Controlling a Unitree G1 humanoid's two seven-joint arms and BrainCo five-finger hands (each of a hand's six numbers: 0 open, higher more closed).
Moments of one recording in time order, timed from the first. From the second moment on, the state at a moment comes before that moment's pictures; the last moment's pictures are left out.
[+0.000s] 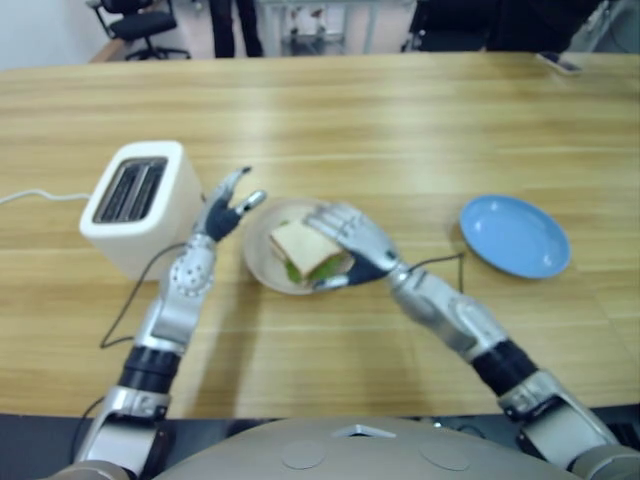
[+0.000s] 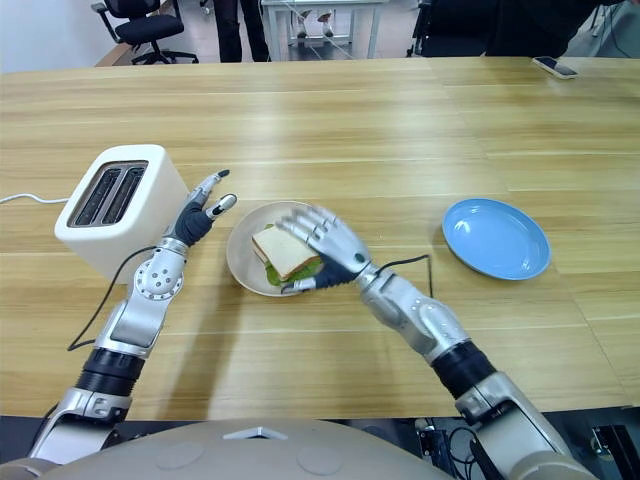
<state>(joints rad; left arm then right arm) -0.14 0.29 -0.08 0.00 0.22 -0.02 -0.11 -0.19 -0.46 0.34 -0.08 -0.72 -0.57 -0.41</state>
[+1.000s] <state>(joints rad) 0.01 0.67 -0.32 -0.20 0.28 0.27 -0.62 0.05 -0.58 0.48 -0.20 -0.24 -0.16 0.55</state>
